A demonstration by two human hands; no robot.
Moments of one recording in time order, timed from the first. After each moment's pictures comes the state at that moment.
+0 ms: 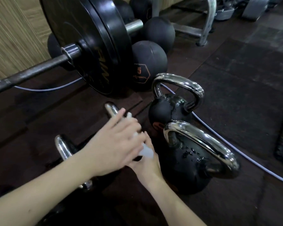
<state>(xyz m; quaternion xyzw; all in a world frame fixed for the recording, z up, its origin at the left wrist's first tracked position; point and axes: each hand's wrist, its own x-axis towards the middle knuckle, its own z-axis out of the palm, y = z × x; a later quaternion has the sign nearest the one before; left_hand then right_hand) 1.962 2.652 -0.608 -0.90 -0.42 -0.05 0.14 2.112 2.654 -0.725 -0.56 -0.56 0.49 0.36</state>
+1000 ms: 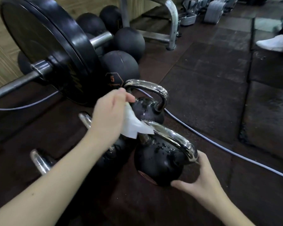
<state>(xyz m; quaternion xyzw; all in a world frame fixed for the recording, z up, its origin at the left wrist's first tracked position) 2.062 2.692 -0.535 -0.58 -0.60 -0.49 -0.26 2.336 2.583 -0.689 -0.59 -0.62 0.37 0.35</state>
